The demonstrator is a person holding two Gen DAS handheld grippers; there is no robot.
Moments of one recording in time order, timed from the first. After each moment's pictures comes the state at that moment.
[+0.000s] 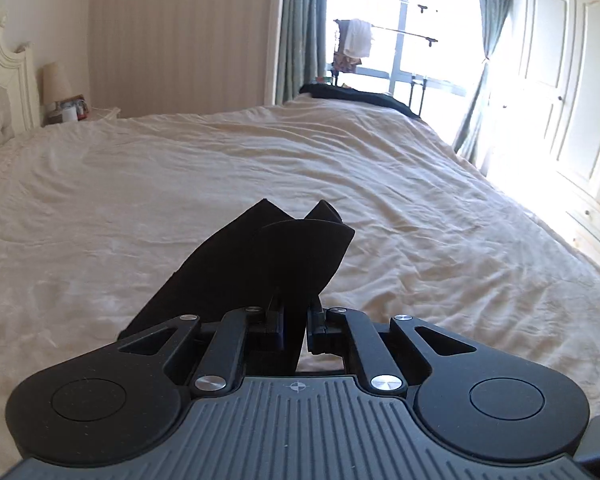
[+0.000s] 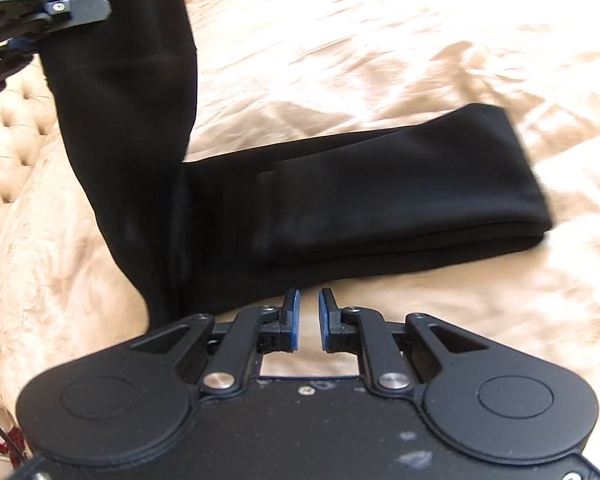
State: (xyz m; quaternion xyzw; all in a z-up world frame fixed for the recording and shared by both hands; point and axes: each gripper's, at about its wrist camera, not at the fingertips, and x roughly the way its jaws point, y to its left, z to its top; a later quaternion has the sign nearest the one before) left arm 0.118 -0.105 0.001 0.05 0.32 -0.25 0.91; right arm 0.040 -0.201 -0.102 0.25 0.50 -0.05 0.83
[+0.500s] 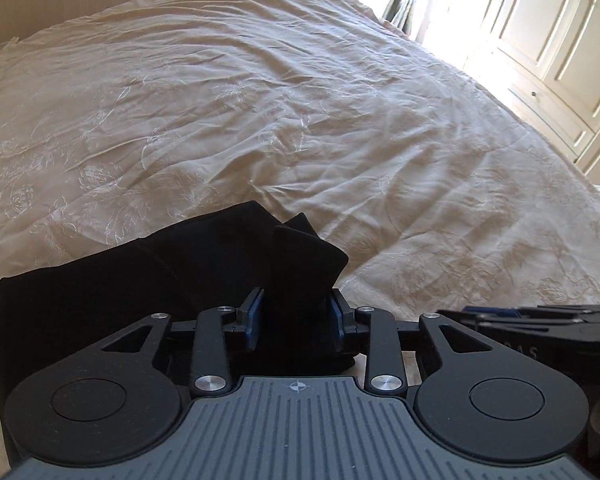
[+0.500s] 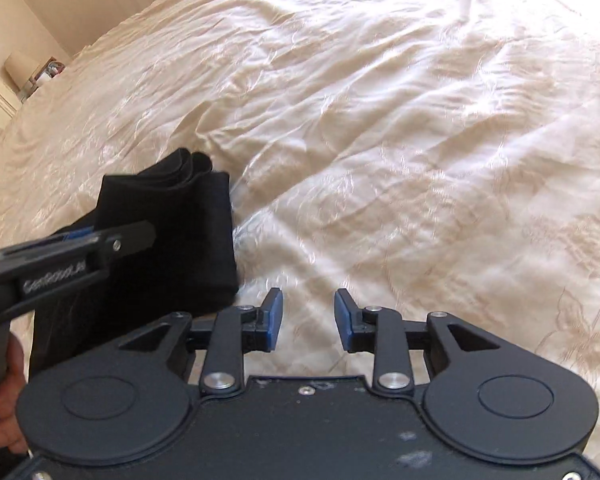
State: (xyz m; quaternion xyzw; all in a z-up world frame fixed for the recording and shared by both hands) left arm 0.107 -0.205 -0.075 0.12 0.46 -0.35 0.81; right arm -0.008 -0.368 -0.096 0.26 0.47 -0.19 0.82
